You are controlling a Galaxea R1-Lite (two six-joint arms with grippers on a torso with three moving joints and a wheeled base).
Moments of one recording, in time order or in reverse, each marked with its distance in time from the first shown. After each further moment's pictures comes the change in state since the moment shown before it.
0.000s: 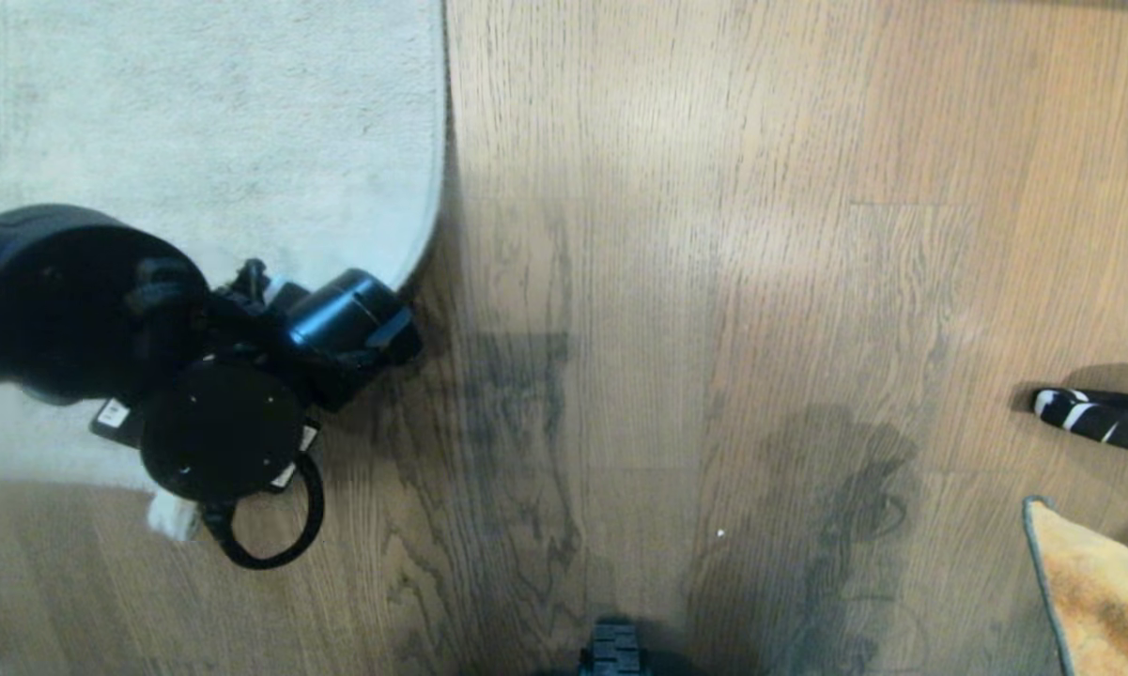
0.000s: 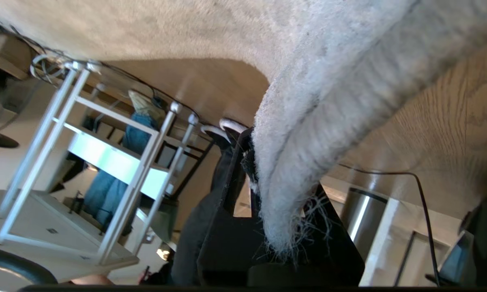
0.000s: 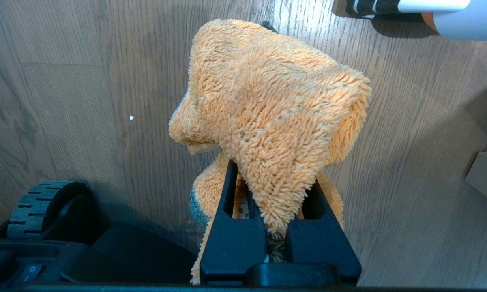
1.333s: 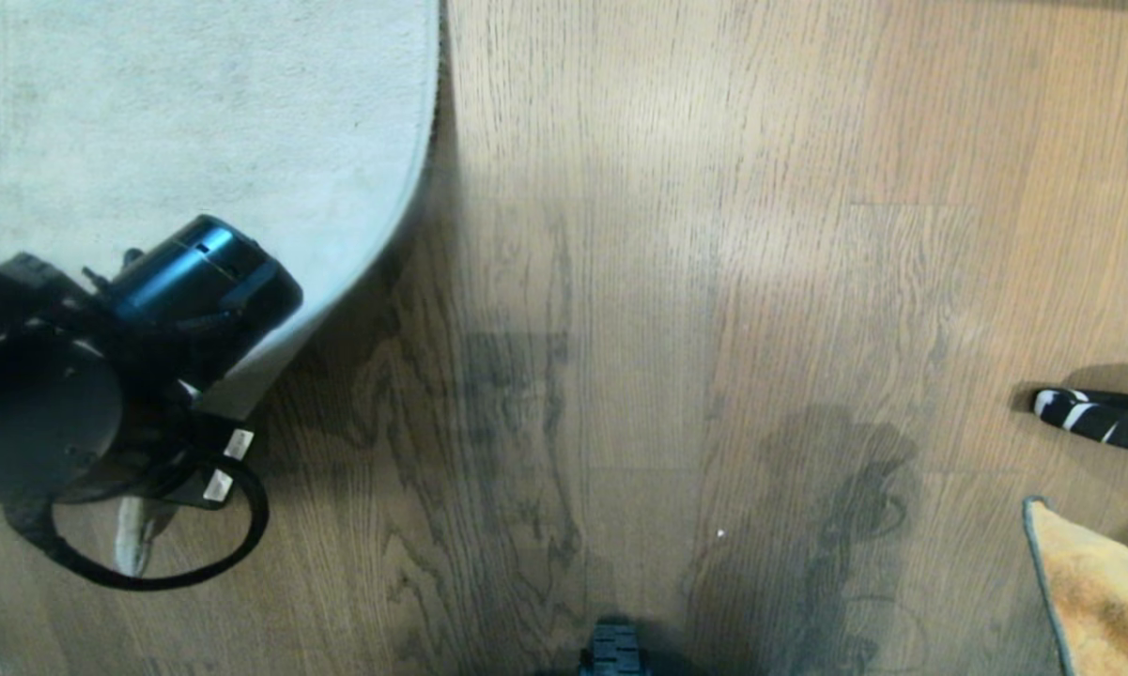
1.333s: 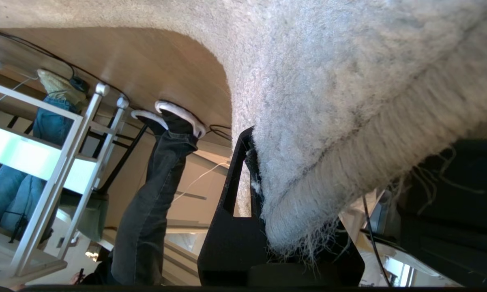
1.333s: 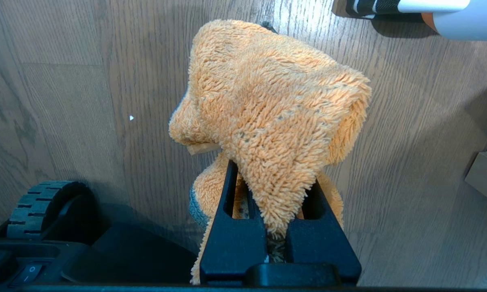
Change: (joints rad) left arm 0.057 -0.169 0.046 -0.005 -0.256 0.001; right arm 0.000 0.000 0.000 0.000 0.000 0.000
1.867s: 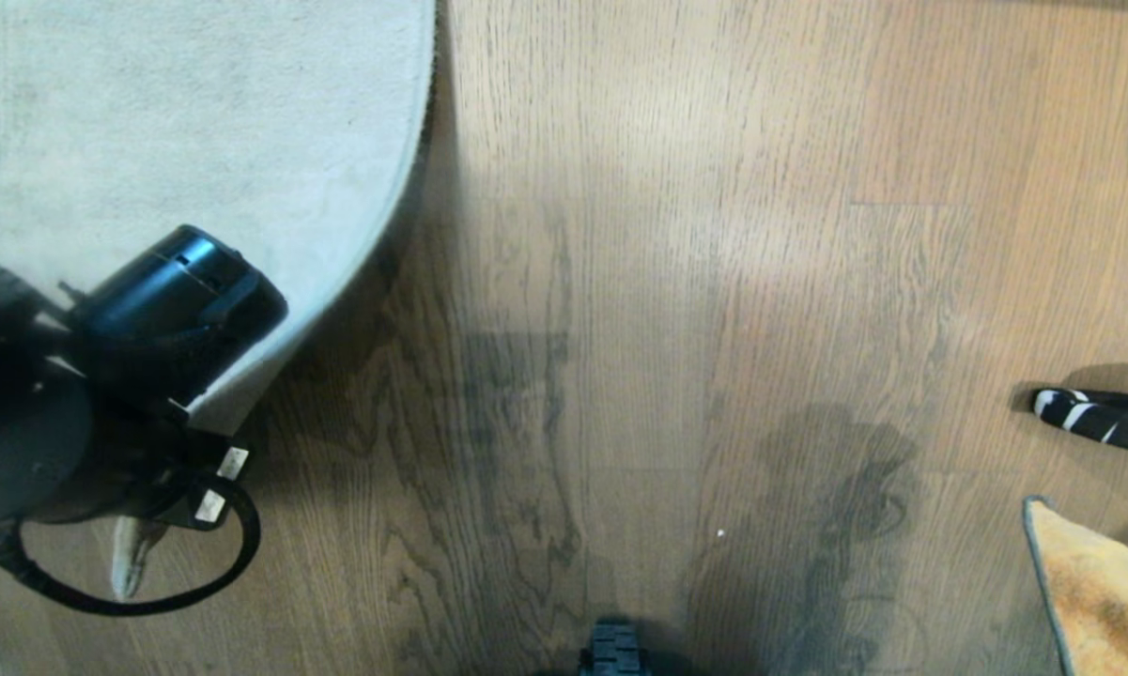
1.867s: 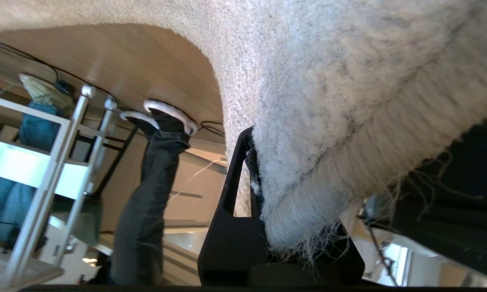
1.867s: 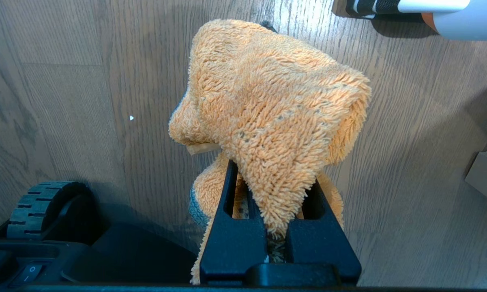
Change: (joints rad) left arm -0.004 -0.027 0.038 -0.006 -0.054 0.031; right arm 0.000 0.000 0.000 0.000 0.000 0.000
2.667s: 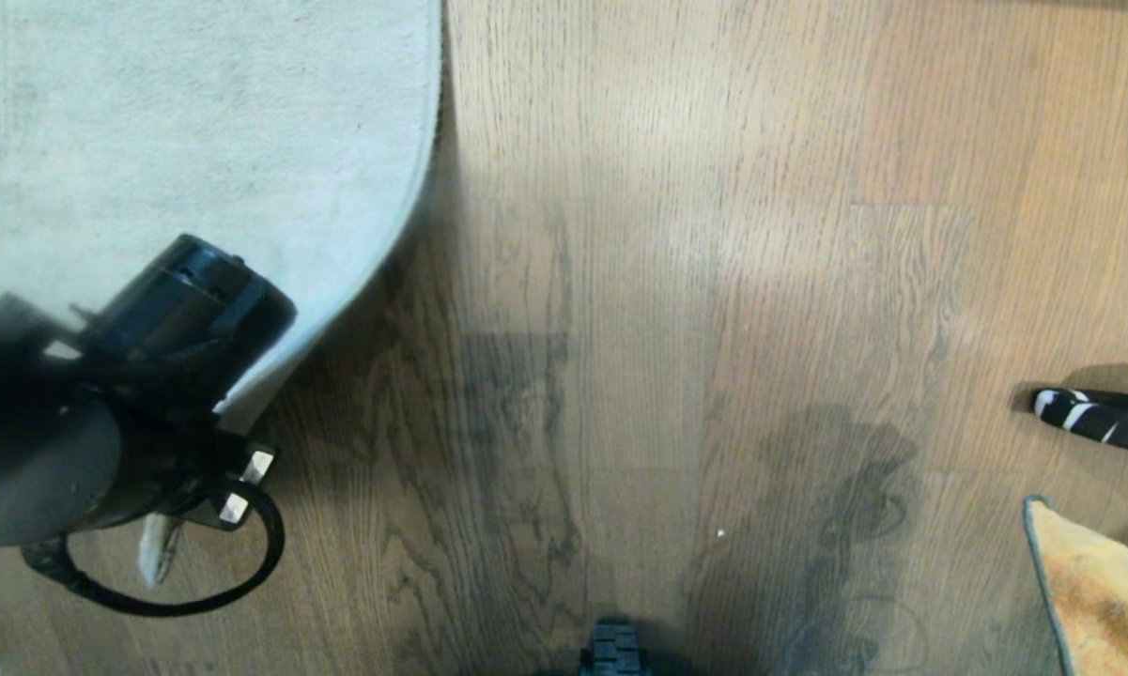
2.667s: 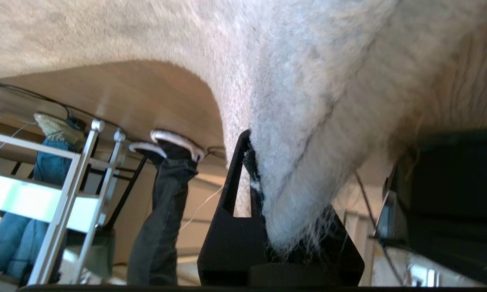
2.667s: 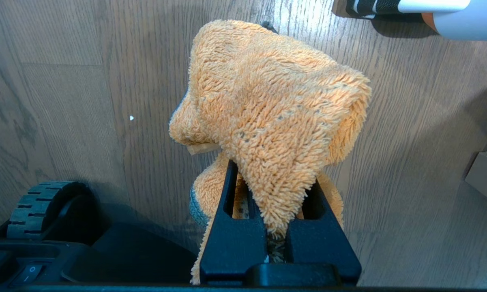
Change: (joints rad) left arm -0.014 -0.017 0.085 -0.206 0.023 0.140; right arm 0.000 0.000 0.000 0.000 0.000 0.000
